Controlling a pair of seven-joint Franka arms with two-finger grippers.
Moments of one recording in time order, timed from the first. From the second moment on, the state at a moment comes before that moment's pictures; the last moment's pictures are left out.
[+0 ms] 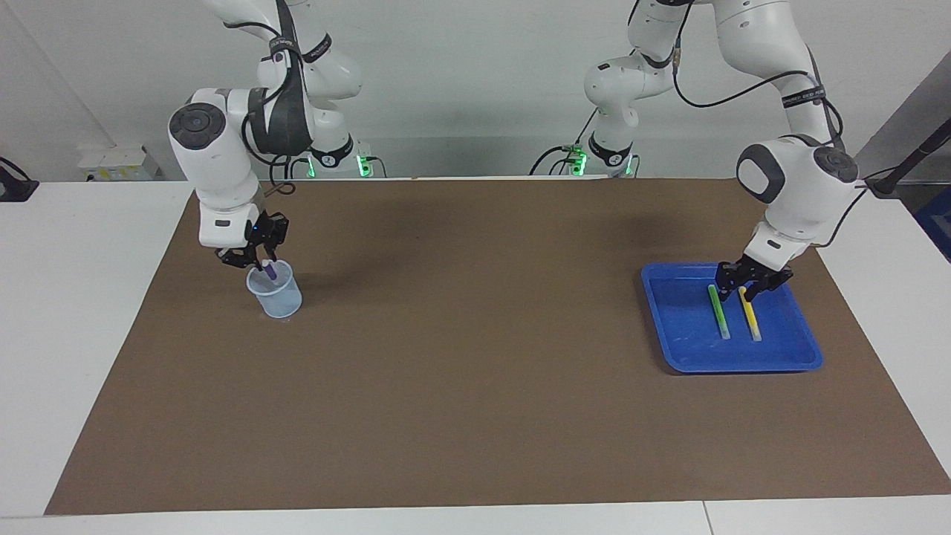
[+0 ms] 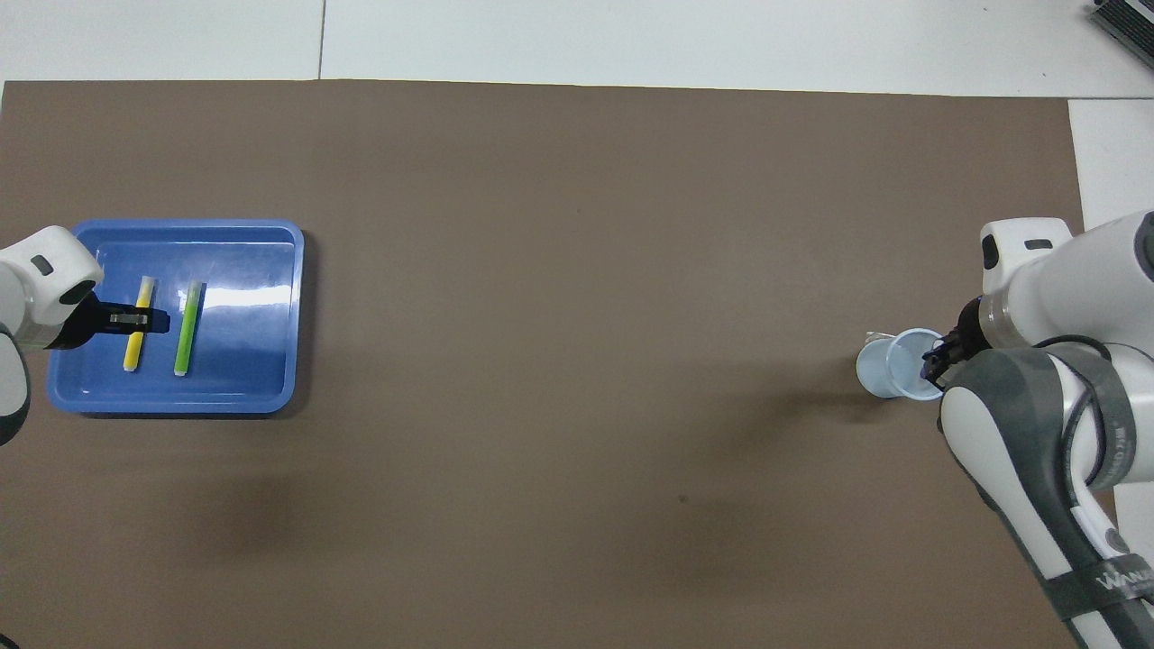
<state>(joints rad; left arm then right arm) 0.22 0.15 -0.07 -2.12 -0.05 2.38 0.30 -0.01 -0.03 0.02 -2.08 -0.12 1.98 -0.73</state>
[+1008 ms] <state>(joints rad) 0.22 0.26 -0.08 -2.11 -0.04 2.49 0.31 0.14 -0.05 0.05 -2.00 0.41 1.94 -0.25</state>
